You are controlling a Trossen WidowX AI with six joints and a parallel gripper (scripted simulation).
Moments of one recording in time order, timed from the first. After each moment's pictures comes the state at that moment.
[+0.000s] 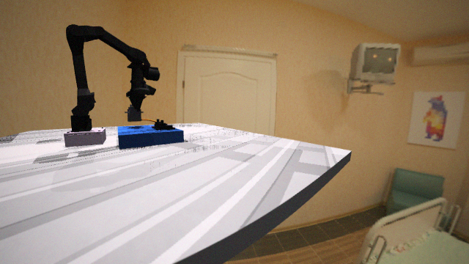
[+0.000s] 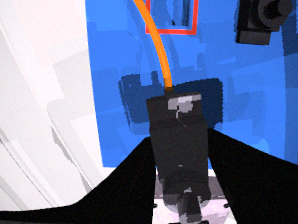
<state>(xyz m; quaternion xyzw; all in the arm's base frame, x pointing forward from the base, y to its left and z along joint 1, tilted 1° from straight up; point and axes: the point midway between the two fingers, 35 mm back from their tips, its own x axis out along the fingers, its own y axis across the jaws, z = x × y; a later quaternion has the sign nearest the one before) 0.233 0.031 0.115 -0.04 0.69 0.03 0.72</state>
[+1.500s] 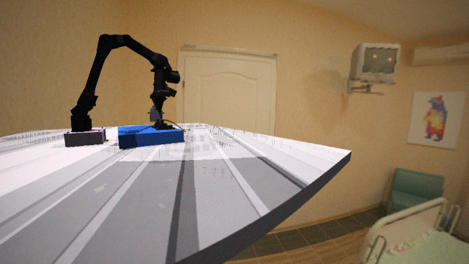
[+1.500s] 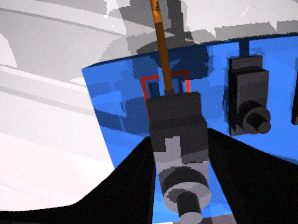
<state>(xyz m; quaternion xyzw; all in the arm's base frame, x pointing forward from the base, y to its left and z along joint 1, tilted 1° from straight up) 0.338 0.023 0.117 0.02 0.69 -0.03 0.72</state>
